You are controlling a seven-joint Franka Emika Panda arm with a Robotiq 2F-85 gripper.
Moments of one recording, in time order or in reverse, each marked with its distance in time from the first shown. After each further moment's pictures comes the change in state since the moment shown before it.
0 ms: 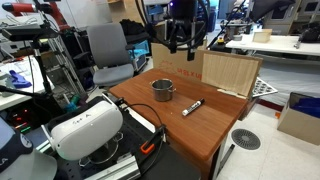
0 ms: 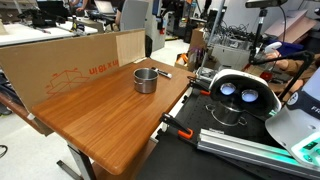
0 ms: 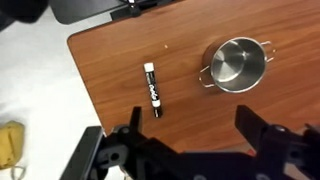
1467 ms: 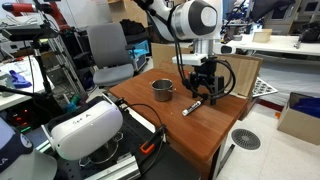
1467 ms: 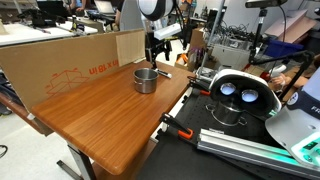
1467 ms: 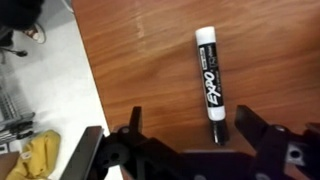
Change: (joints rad) arm 0.023 0.576 -0.047 0.336 -0.218 0.065 0.161
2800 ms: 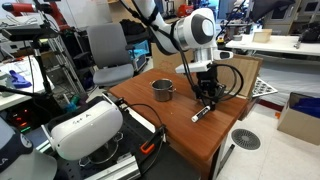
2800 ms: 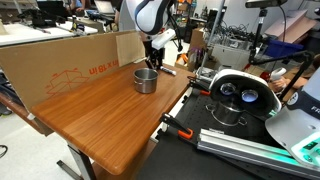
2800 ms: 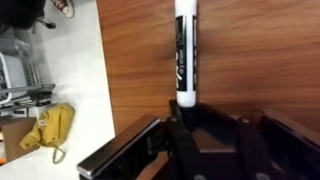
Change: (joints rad) arm 0.066 0.116 -0.050 0.086 -0.145 0.031 0.012
